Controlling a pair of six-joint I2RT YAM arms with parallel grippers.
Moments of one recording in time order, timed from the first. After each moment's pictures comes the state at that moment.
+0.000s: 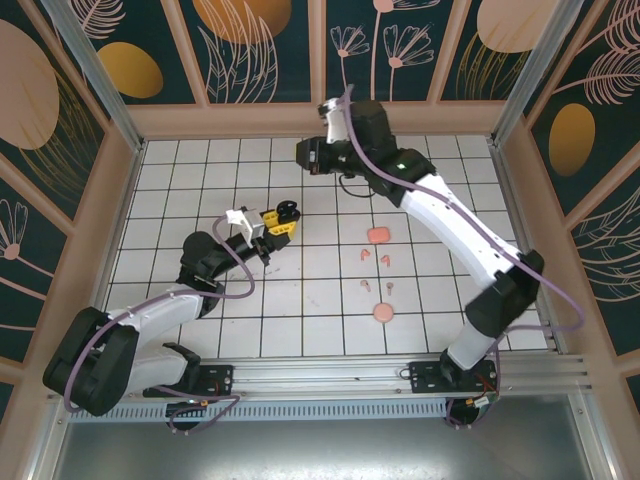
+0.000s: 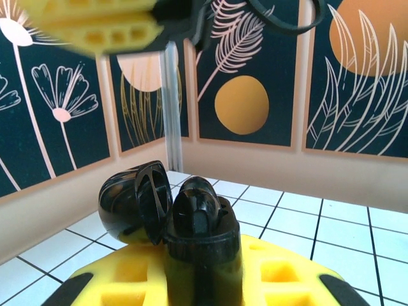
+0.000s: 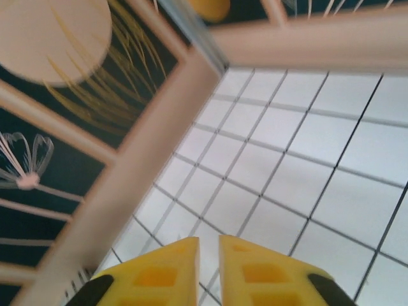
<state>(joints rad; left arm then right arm) -0.47 1.23 0.41 1.03 0.62 -0.09 0.68 1.69 1.78 -0.53 -0.34 0.49</state>
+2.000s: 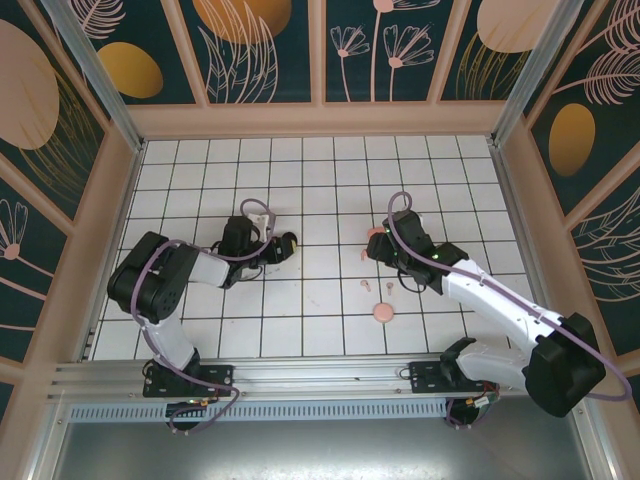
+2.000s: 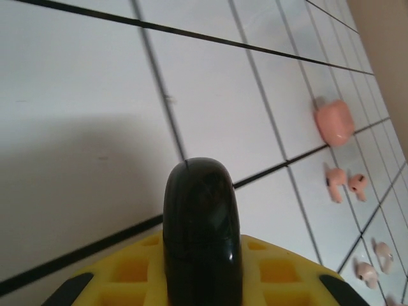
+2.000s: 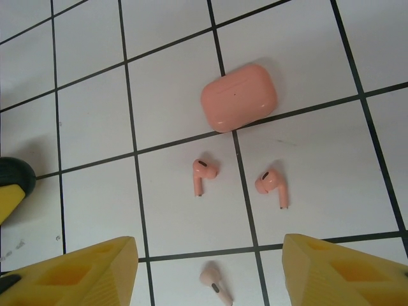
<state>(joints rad) -0.38 1.80 0.58 0.61 0.51 -0.59 0.63 1.15 0.77 -0.51 0.19 0.77</state>
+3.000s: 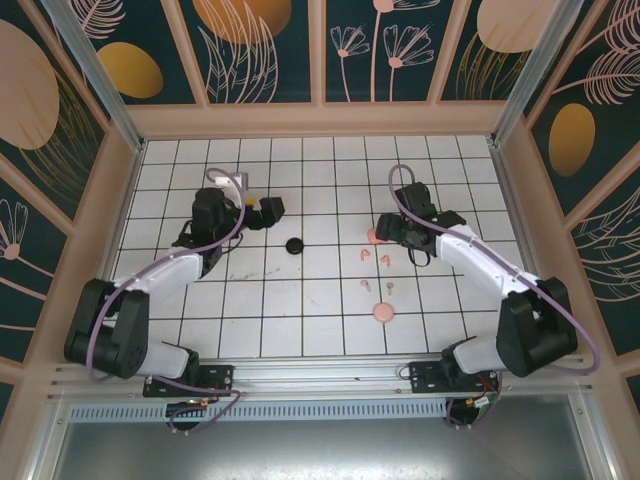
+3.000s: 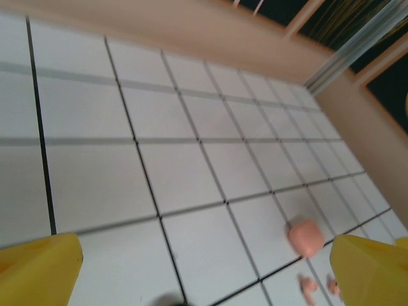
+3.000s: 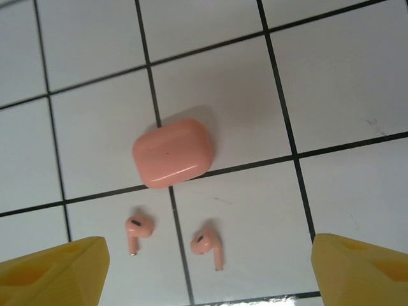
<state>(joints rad) -0.30 1.39 0.71 0.35 0.33 -0.47 0.42 1.40 0.96 -0.59 0.13 0.54</state>
